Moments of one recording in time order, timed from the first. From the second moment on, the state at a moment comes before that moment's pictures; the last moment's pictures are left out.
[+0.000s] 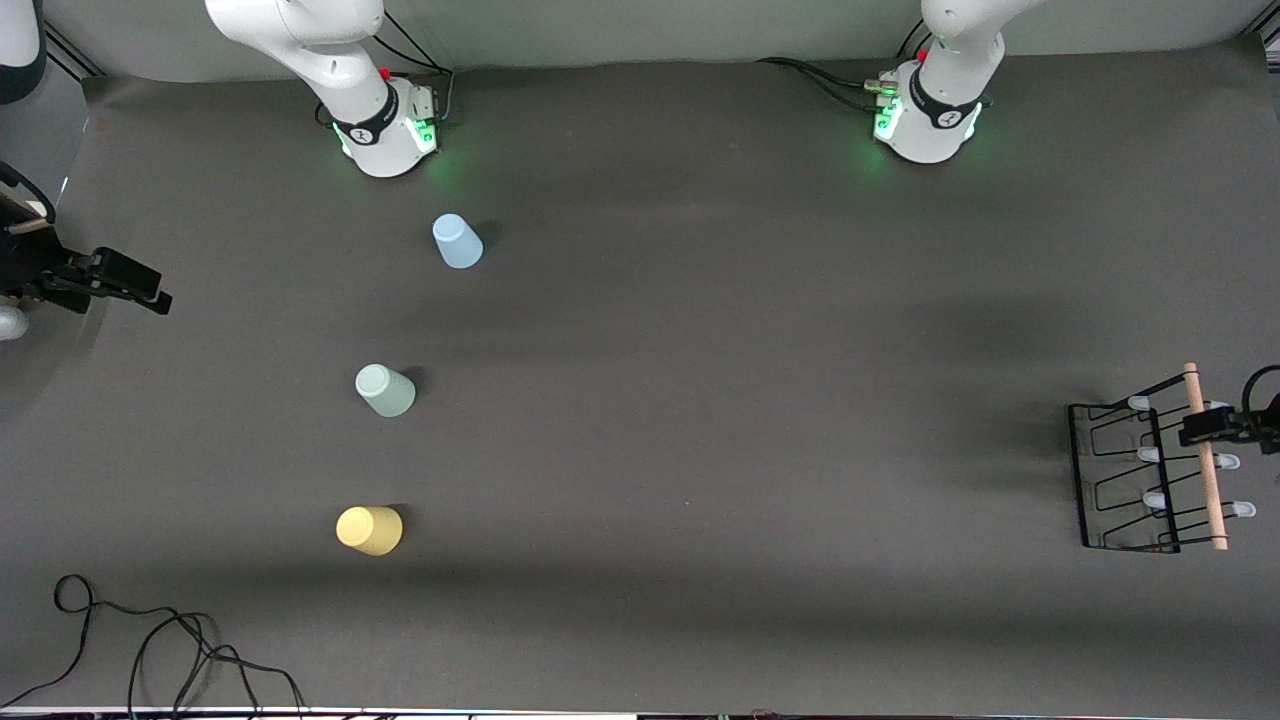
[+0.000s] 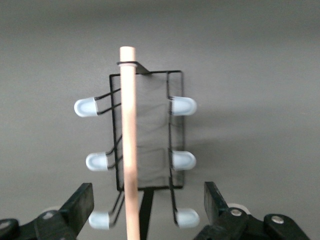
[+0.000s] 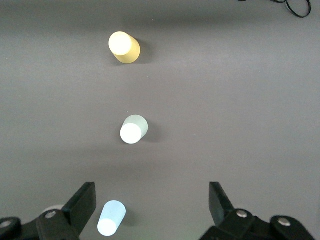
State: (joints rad) left arm 0.49 0.51 -0.27 -1.50 0.17 1.99 0.30; right arm -0.01 0.00 -0.05 -1.61 0.01 1.59 0.01
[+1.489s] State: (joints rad) left arm 0.45 0.58 -0.29 -1.45 0.28 1.99 0.26; right arm -0.01 0.00 -0.05 -1.60 0.01 1.59 0.01
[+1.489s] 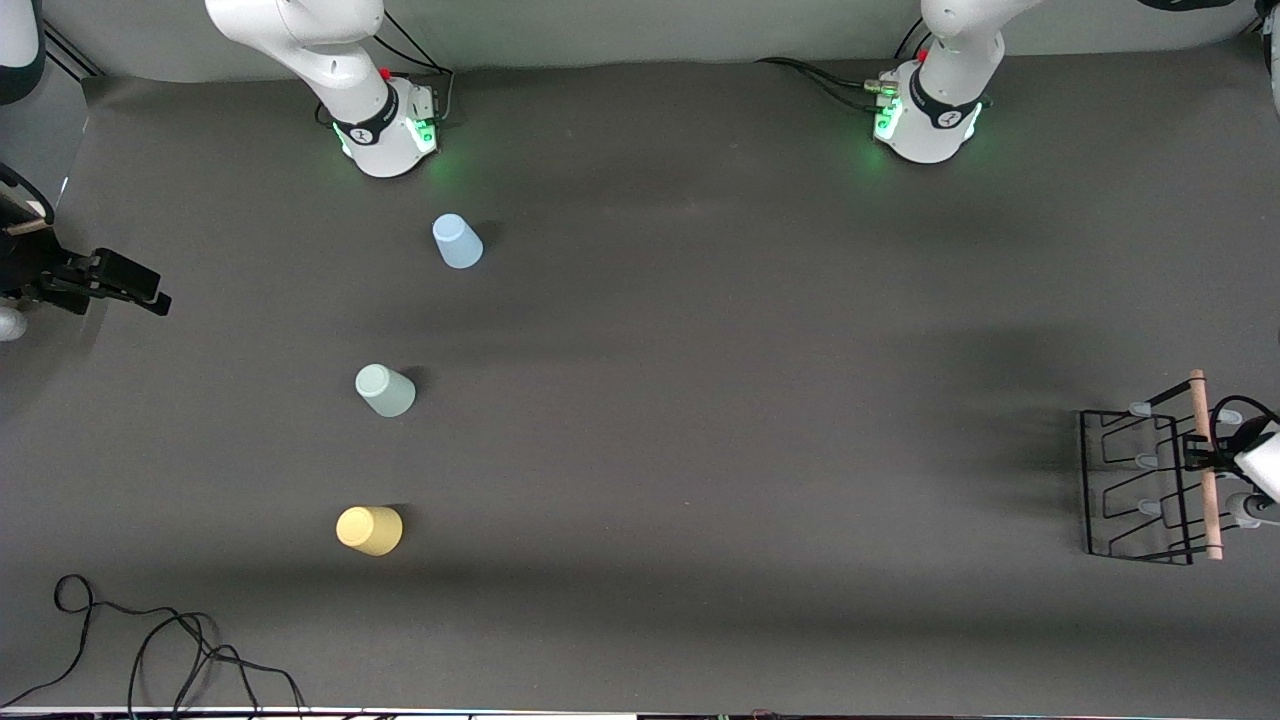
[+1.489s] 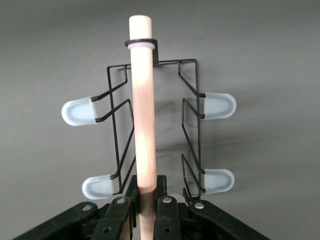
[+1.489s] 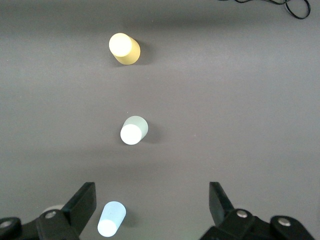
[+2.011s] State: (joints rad) left arm 0.16 0.55 -0.32 -1.46 0.28 1.89 -0.19; right arm -0.01 0.00 -0.05 -1.60 0.01 1.59 0.01
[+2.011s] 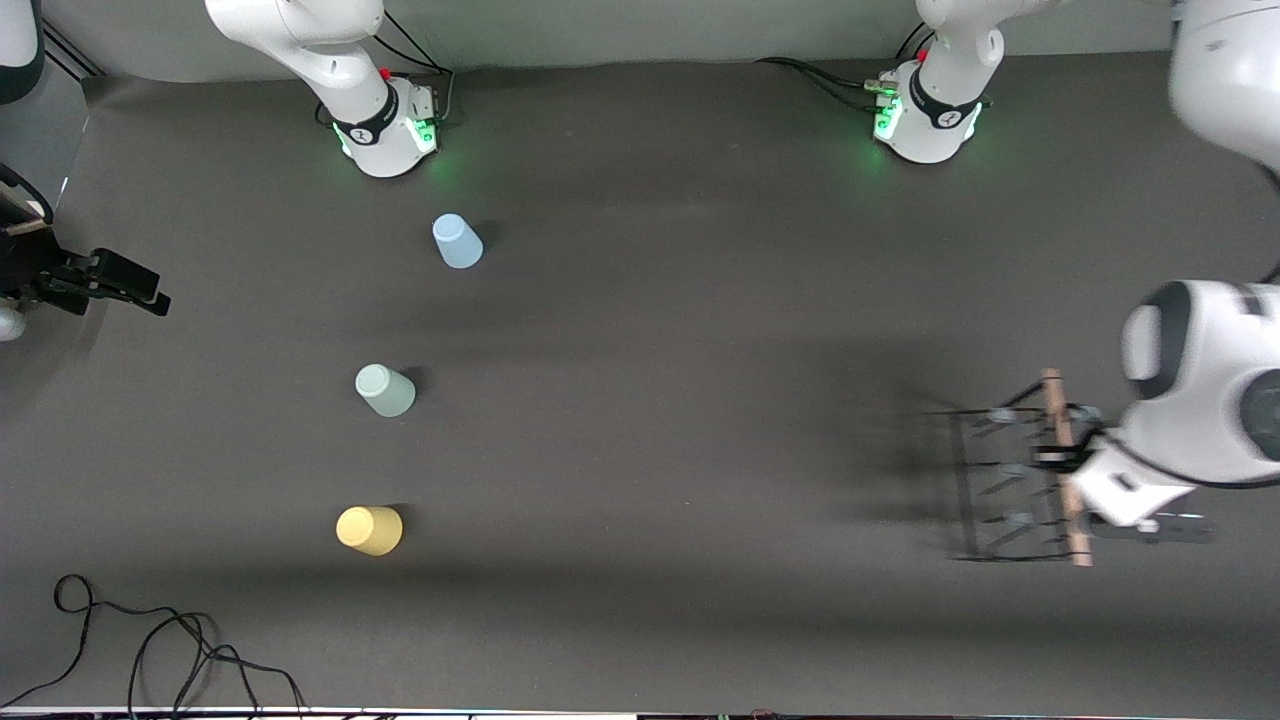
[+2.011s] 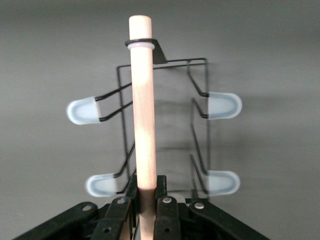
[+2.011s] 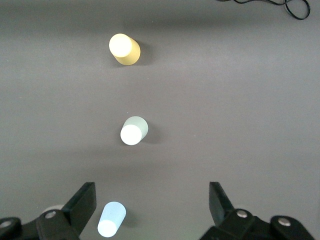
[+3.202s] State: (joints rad) left arm -0.44 0.49 -0.33 -1.48 0.22 1.87 -0.91; right arm -0.01 0.01 -0.05 -1.60 0.01 1.59 0.01
